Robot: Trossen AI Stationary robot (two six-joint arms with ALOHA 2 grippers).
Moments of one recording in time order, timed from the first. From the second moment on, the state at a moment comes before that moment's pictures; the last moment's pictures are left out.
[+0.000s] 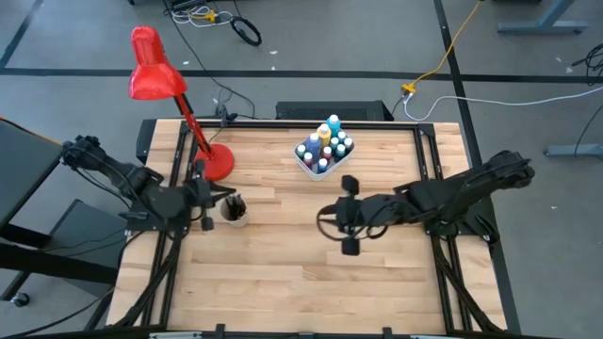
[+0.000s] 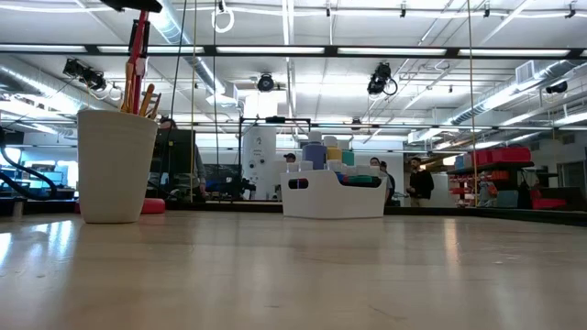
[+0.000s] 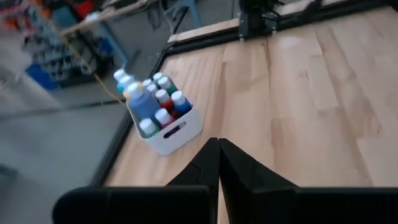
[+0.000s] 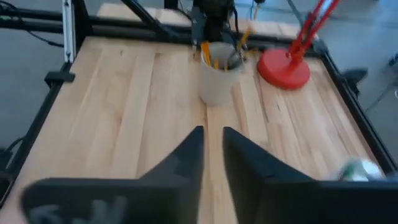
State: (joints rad) left arm -0.52 0.75 0.84 -0.63 -0.79 -0.09; right arm 0.34 1.40 1.27 -0.39 0.38 0.07
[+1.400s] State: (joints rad) left arm -0.34 0.11 0.12 0.09 -0.45 0.34; right arm 0.28 0.54 0.48 -0.13 0.36 -0.08
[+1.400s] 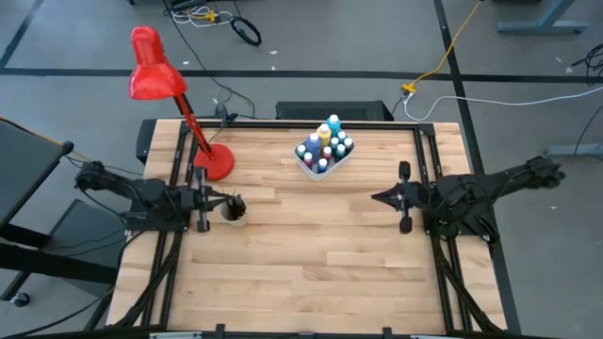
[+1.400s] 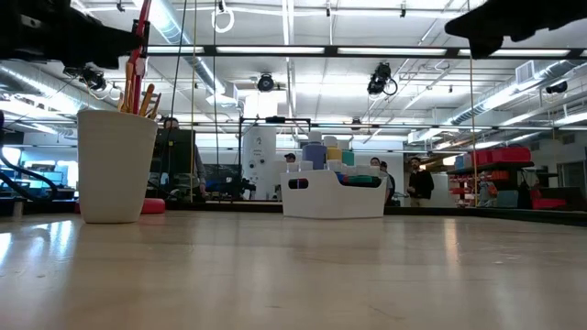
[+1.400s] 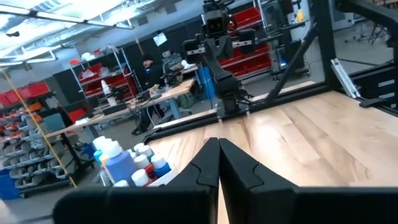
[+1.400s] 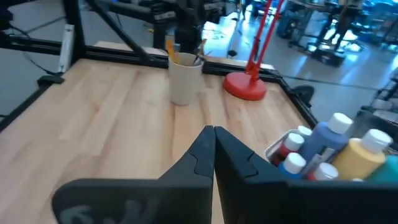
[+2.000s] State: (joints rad) left arm -0.18 0.10 0.01 0.17 -0.41 0.29; right arm 0.27 0.31 0.38 -0.17 0.30 -0.18
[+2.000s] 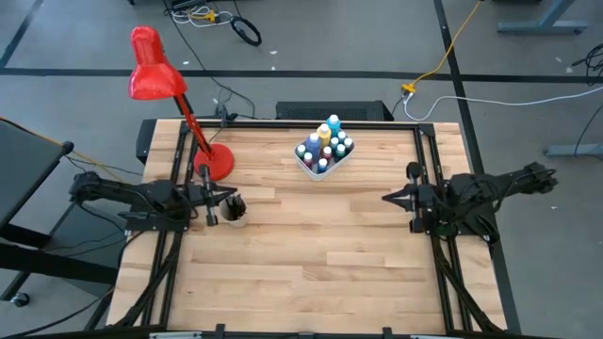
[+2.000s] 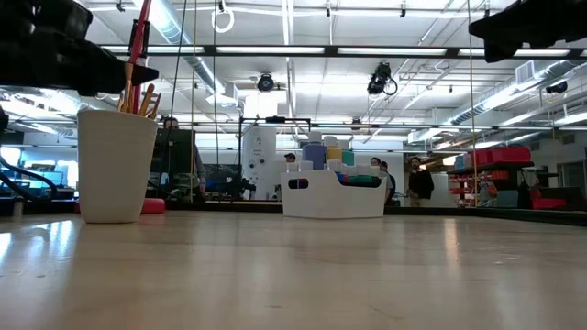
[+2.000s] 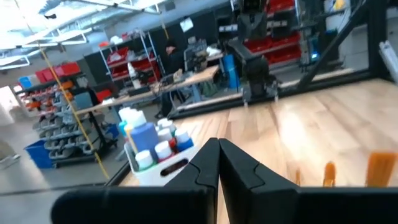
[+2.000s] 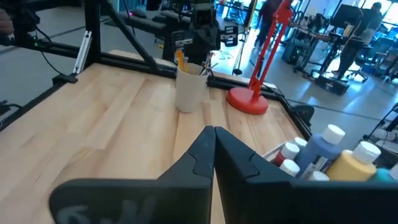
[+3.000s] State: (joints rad) left arm -0.18 0.10 0.01 0.12 -0.43 0.19; right arm 0.27 0.15 0.11 0.04 0.02 -0.21
